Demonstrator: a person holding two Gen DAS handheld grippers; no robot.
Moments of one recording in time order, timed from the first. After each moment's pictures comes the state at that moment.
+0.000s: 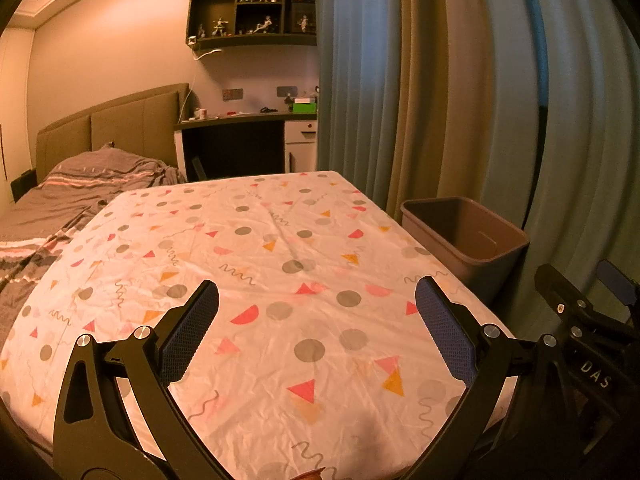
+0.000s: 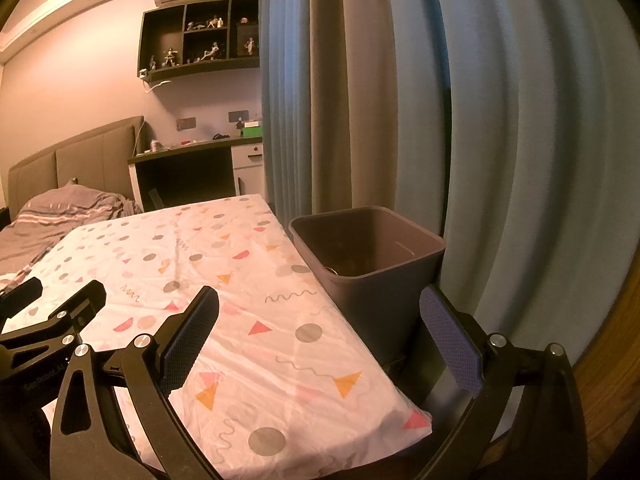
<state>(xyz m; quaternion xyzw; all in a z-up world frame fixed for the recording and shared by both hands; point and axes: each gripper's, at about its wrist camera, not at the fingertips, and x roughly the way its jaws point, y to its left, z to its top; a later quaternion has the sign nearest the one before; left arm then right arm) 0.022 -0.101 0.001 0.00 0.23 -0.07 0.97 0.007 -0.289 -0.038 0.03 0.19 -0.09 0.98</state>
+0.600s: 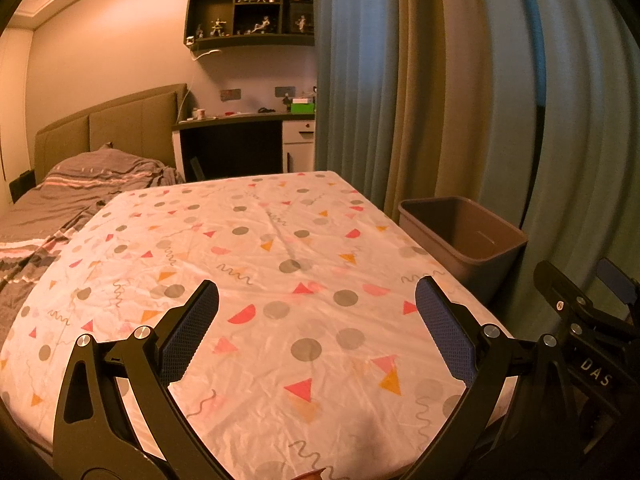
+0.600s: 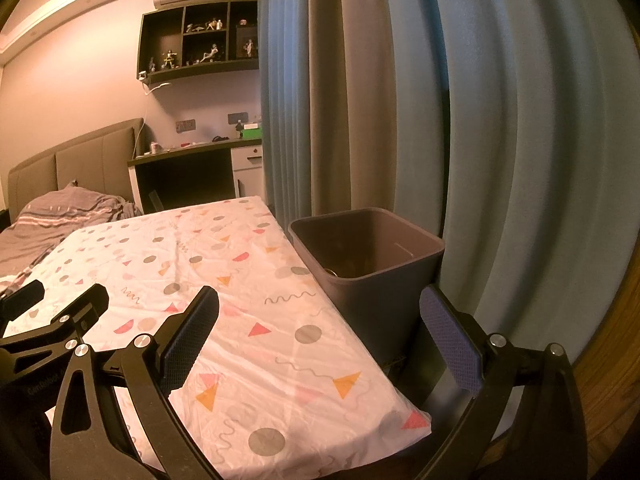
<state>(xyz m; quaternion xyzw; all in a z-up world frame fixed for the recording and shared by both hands) 0.022 -0.102 0.000 0.00 0.23 -0.07 0.97 0.007 -0.291 -0.038 0.03 0.19 -0.09 0.98</state>
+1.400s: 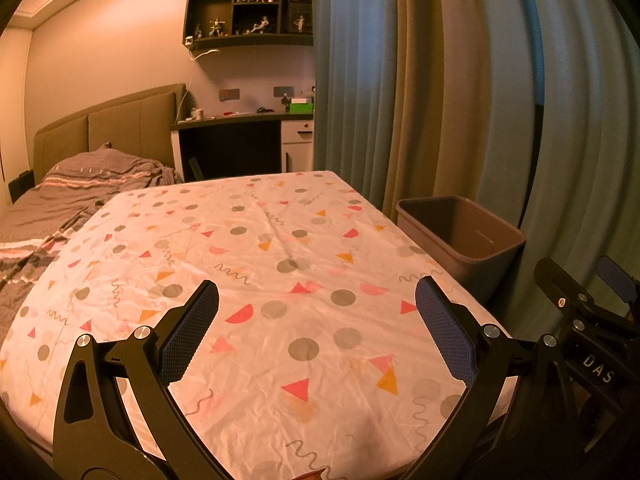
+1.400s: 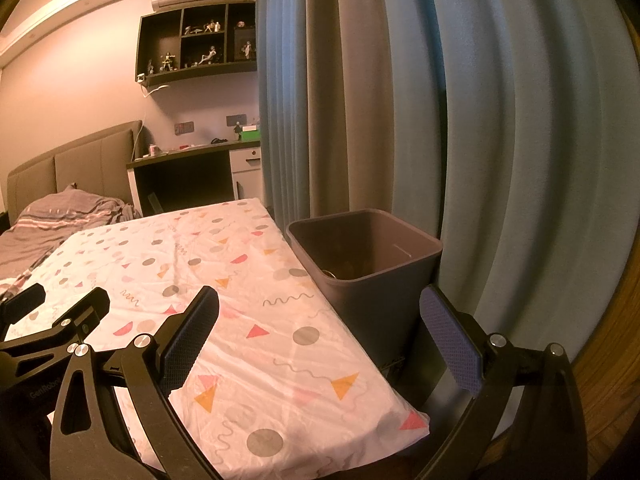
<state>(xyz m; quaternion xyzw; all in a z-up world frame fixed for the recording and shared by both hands) 0.022 -0.103 0.000 0.00 0.23 -0.07 0.97 0.006 -0.292 -0.034 0.03 0.18 -0.09 0.98</state>
